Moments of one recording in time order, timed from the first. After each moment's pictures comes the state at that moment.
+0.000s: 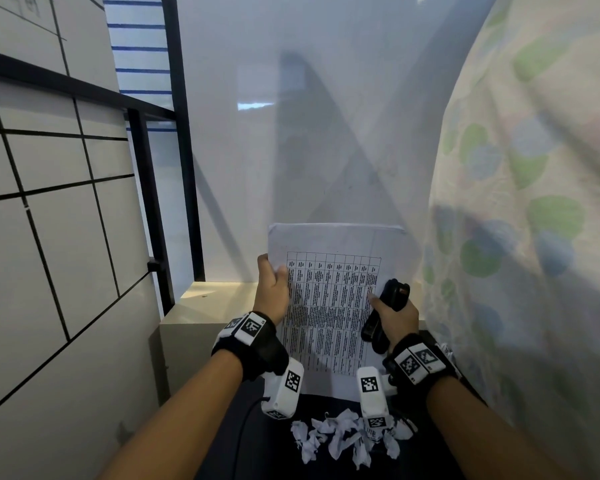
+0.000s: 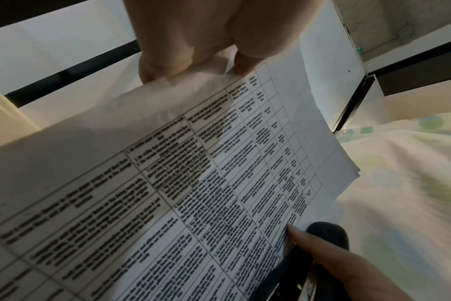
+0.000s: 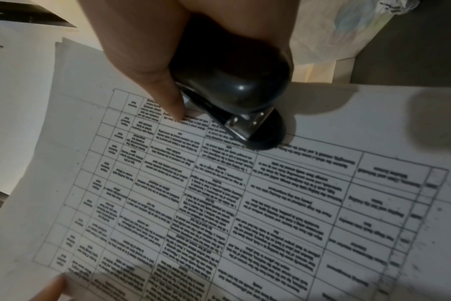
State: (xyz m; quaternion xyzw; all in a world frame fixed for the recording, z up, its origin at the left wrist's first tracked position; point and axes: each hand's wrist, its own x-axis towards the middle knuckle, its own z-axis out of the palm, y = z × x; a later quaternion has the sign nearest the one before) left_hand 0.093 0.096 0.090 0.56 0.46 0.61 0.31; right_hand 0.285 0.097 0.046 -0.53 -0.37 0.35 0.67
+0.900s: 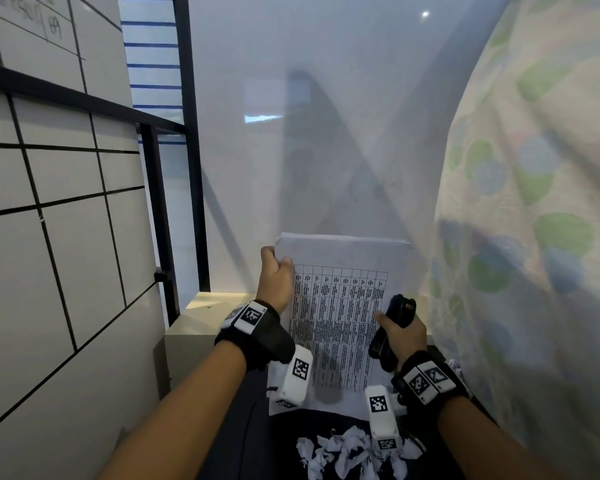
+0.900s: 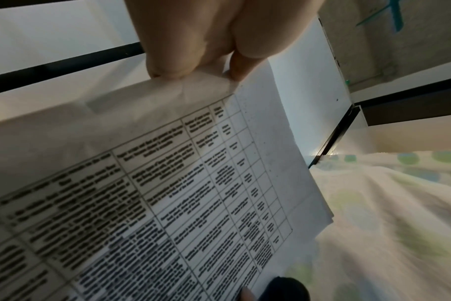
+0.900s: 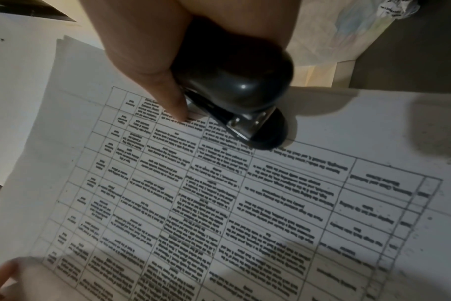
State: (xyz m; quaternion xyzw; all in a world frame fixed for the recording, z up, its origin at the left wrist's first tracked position) left_hand 0.089 0.097 0.129 0.55 0.45 0.63 0.31; right_hand 0.287 0.096 0.044 -0.54 -0.39 0.35 0.66
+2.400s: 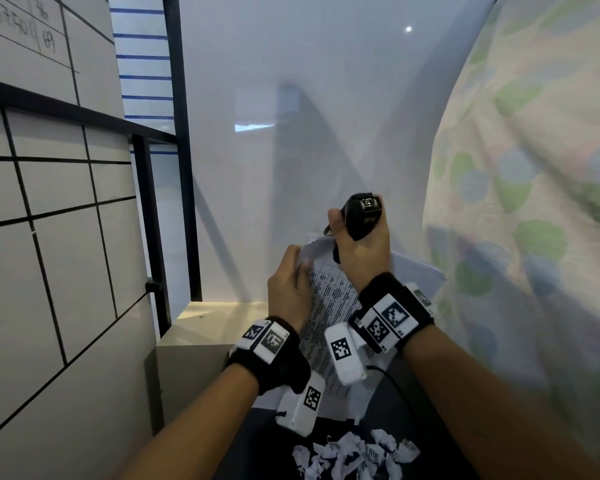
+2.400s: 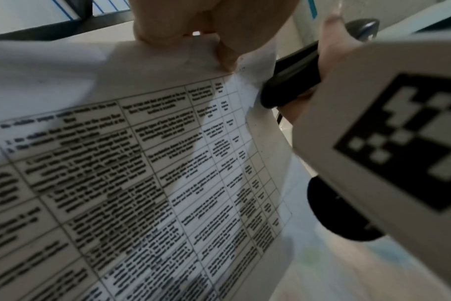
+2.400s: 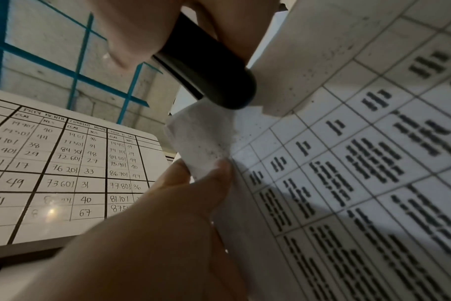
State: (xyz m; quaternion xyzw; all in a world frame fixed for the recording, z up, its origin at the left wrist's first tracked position) left_hand 0.112 0.079 0.125 0.66 0.37 0.65 0.02; right_hand 0.210 0.047 0.198 -0.29 -0.58 0.17 0.74
